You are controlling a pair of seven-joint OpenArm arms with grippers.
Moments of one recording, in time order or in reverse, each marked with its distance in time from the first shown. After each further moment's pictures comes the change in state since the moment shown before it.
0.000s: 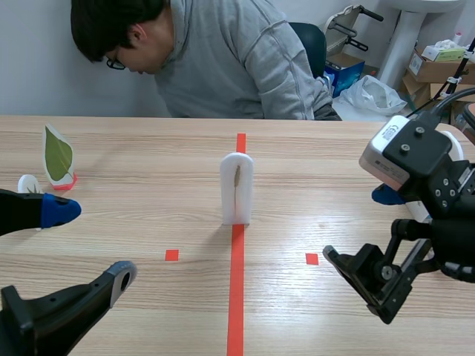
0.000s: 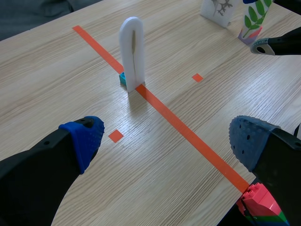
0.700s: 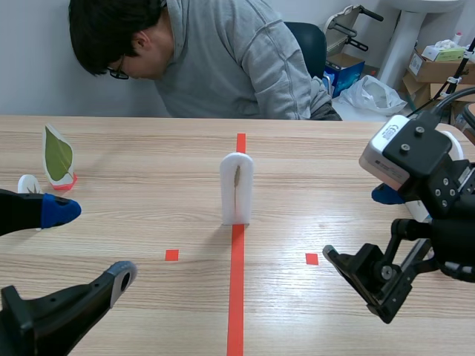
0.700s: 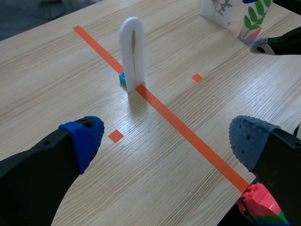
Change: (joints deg) left arm 0.0 0.0 0.0 0.0 0.0 0.0 0.1; right arm 0.0 0.0 0.0 0.0 -0.1 0.0 0.1
